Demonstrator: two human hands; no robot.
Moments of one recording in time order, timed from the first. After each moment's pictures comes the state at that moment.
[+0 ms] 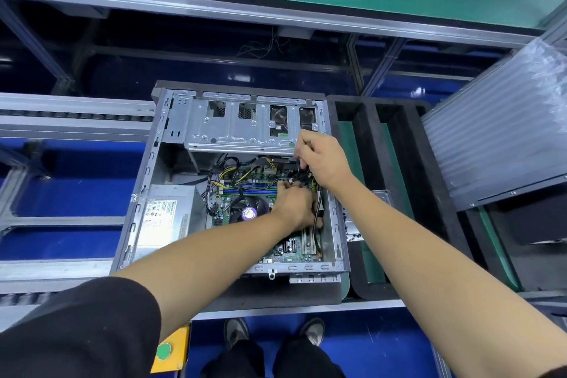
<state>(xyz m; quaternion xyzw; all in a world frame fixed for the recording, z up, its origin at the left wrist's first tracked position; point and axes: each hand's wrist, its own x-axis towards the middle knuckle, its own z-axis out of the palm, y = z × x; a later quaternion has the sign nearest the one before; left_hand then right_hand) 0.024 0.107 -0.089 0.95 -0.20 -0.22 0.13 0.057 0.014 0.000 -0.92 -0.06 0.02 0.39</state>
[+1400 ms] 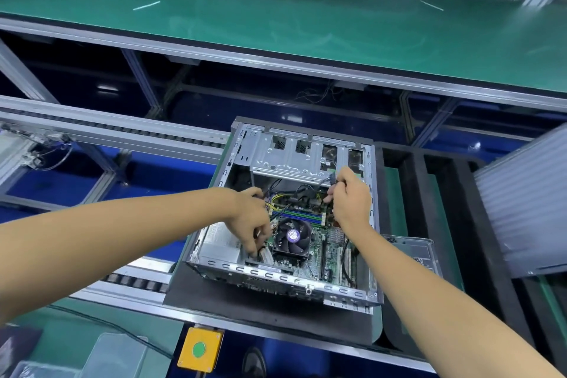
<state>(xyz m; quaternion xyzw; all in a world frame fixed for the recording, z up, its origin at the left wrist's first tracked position) 0.022 0.300 0.038 0.83 -0.39 -0.40 -0.09 0.037 0.058 -0.022 -0.88 0.01 -0.07 0.47</state>
